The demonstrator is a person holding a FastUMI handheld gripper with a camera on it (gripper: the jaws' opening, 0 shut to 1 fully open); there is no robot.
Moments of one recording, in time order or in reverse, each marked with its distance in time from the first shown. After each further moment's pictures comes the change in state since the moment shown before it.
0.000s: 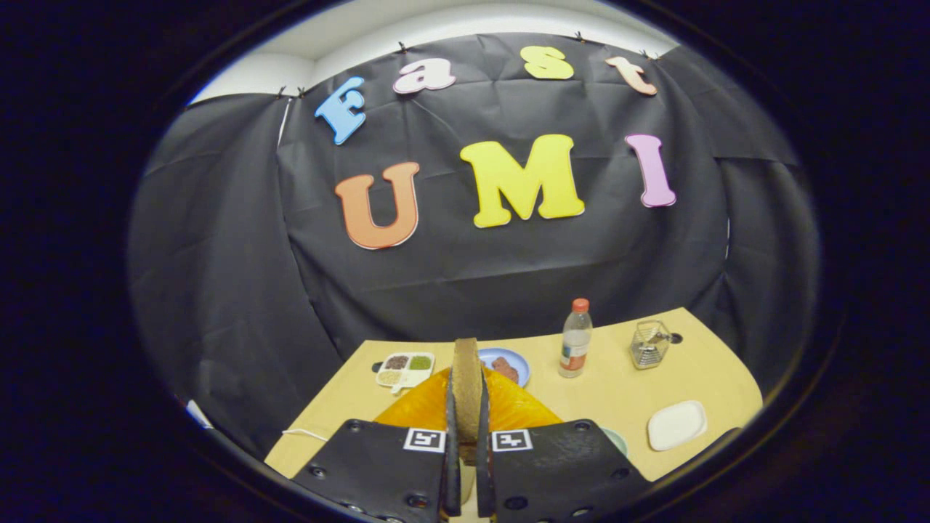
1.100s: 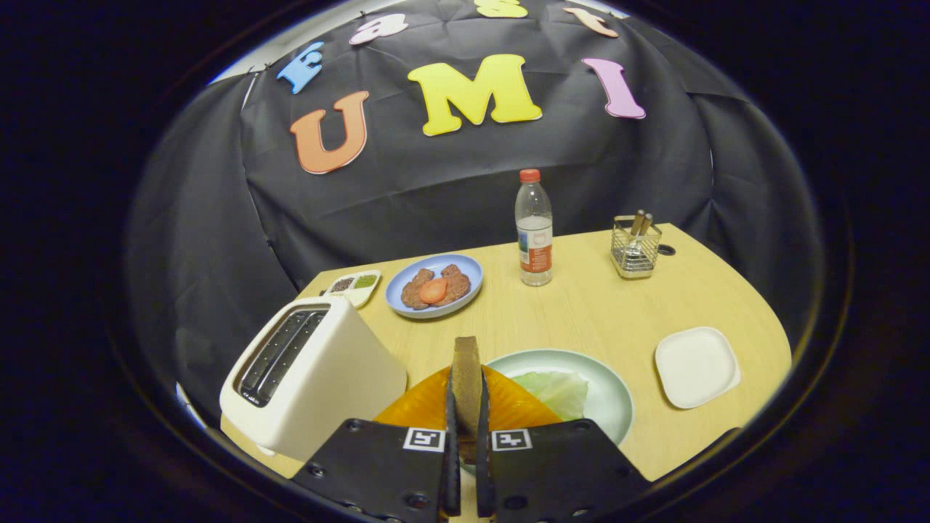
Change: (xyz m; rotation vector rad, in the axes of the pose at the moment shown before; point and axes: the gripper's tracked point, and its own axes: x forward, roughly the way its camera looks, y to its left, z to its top) arm 0.061 -0.088 -0.175 0.067 0.212 -0.050
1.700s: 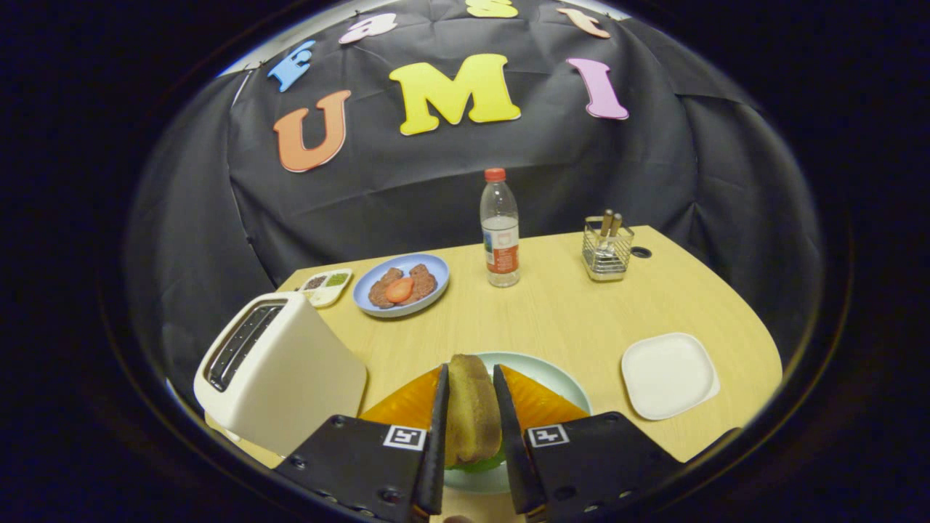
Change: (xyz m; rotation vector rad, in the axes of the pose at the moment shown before) arm 0.003 -0.050 0.000 -0.004 0.004 -0.074
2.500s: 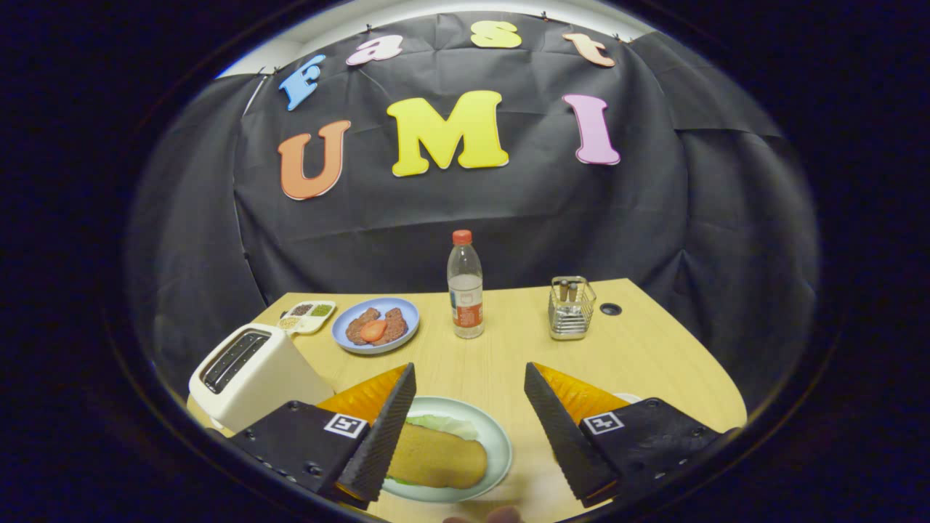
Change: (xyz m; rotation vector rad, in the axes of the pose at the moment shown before) arm -0.036 -0.059 0.078 -0.090 -0.170 0.001
